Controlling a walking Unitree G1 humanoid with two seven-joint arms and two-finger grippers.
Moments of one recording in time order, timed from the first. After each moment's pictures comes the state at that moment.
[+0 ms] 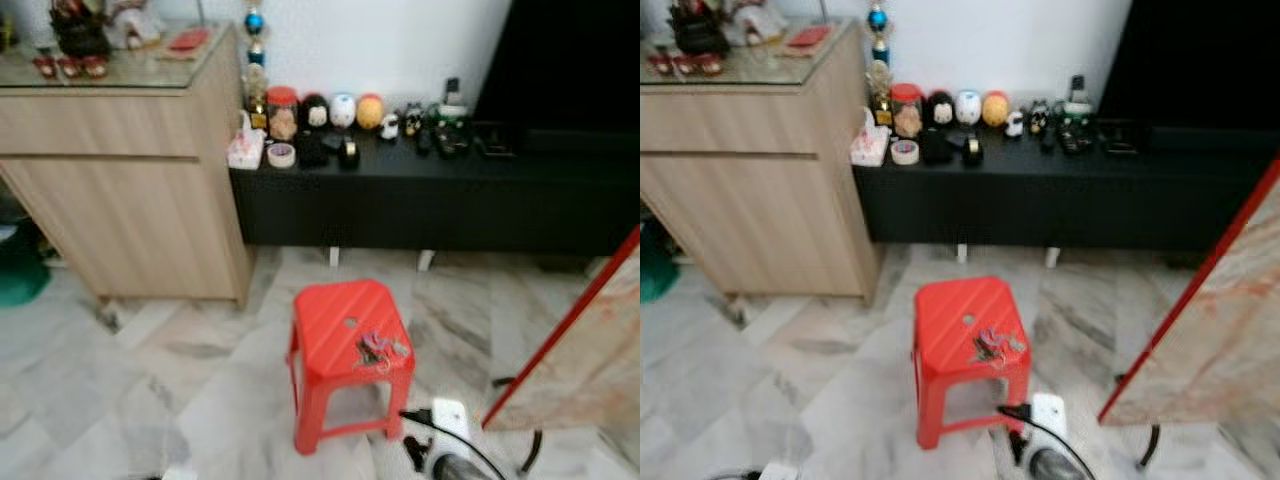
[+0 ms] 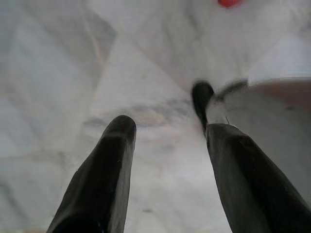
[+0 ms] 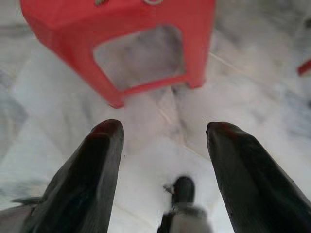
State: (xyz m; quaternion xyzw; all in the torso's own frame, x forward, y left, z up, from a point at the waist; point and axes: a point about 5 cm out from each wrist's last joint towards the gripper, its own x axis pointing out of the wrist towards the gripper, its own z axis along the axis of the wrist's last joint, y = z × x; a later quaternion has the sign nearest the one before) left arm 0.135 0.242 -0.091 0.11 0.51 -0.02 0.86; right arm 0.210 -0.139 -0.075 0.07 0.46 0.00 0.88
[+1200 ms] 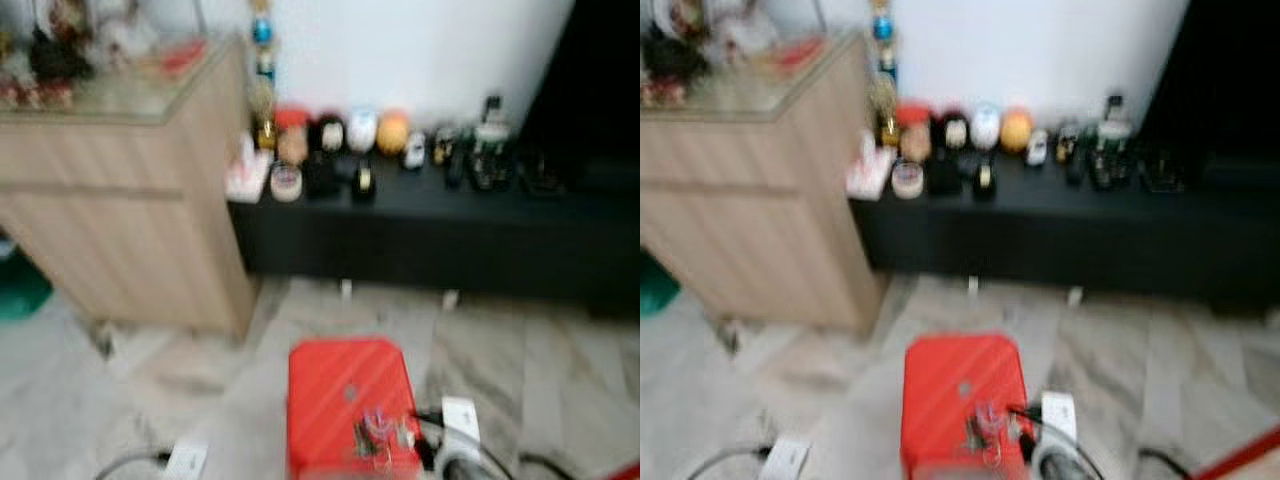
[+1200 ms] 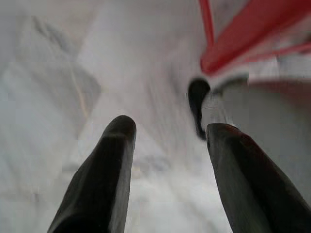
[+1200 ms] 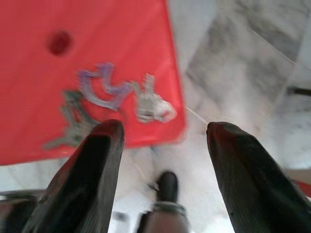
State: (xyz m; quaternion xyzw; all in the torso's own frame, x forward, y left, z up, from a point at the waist) left arm 0.140 0.230 -0.092 0.10 0.49 -0.03 0.87; right arm 0.211 -0.154 -0.074 0.06 0.46 -0.02 0.89
